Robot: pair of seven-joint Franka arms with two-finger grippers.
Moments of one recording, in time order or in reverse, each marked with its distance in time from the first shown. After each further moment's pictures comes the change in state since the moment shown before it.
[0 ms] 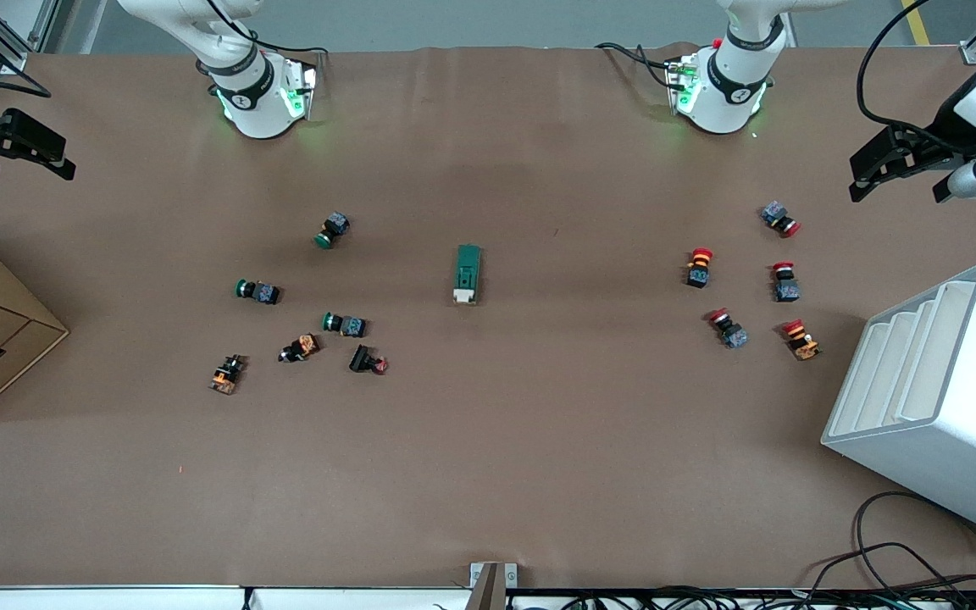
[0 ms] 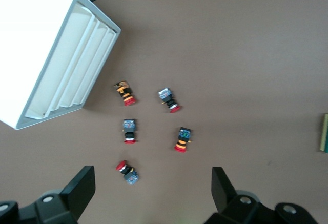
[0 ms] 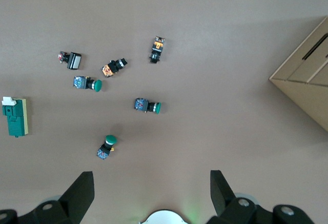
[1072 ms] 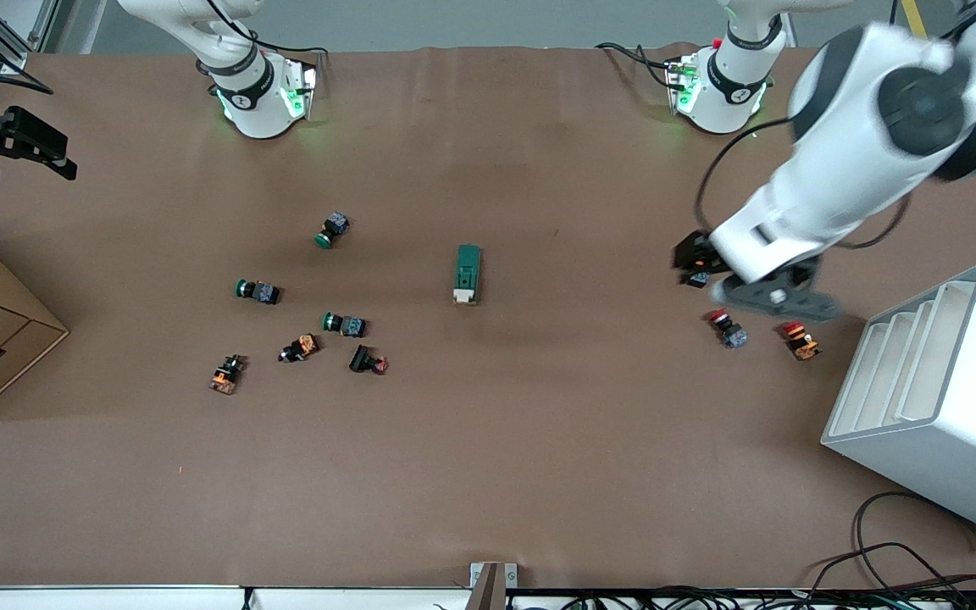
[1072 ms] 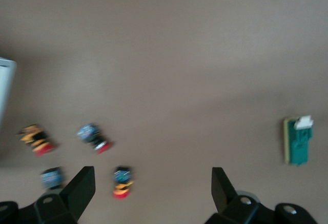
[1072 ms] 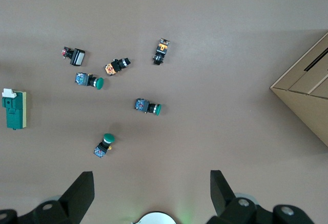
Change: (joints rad) left arm -0.087 0.293 -0.214 -0.056 -0.010 0.339 -0.163; right arm 0.000 -0.001 0.003 0.000 0.000 0.000 -0.052
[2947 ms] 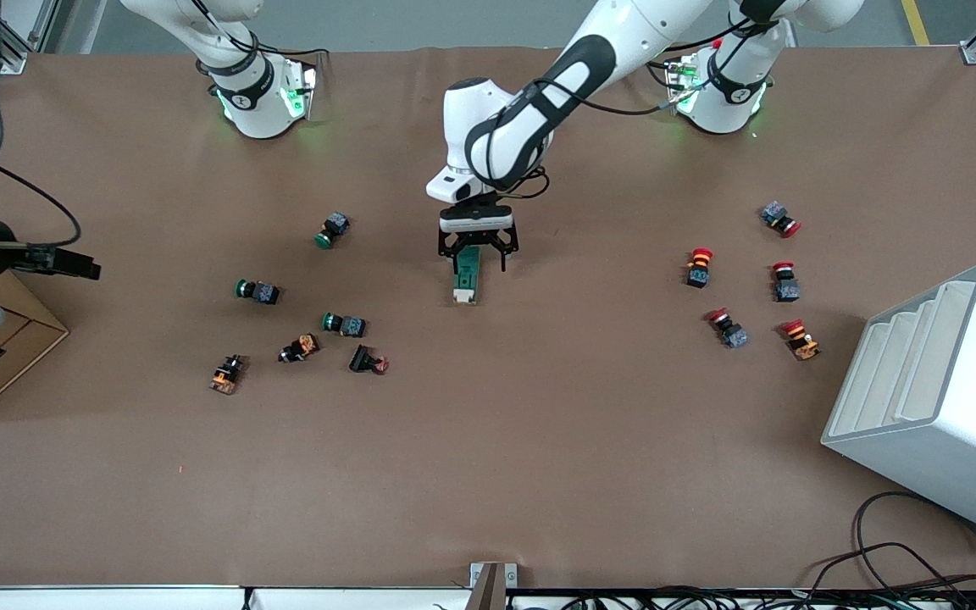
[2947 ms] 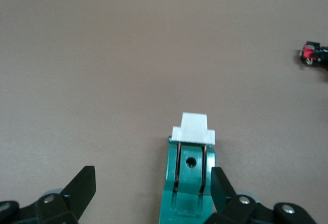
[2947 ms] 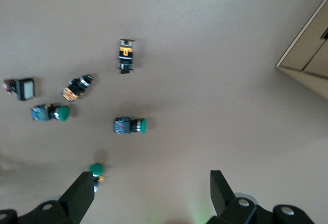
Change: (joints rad) left arm -0.648 0.431 -0.010 -0.264 1.361 0.517 -1.849; right arm -0.049 0.287 0.007 0.018 -0.013 0.114 0.234
